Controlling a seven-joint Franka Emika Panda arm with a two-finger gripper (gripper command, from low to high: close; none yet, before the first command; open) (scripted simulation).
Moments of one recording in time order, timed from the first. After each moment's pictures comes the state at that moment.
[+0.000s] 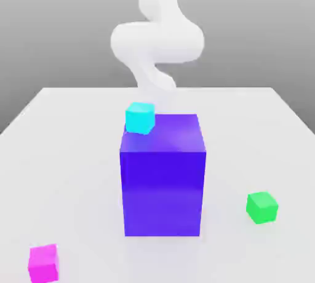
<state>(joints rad) -0.06 -0.71 0.02 -2.30 -0.02 2.33 0.89</state>
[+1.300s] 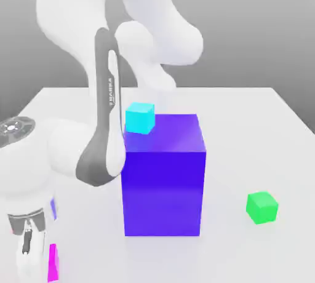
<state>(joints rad) -0.43 0.50 0.00 -2.30 0.00 2.80 1.68</state>
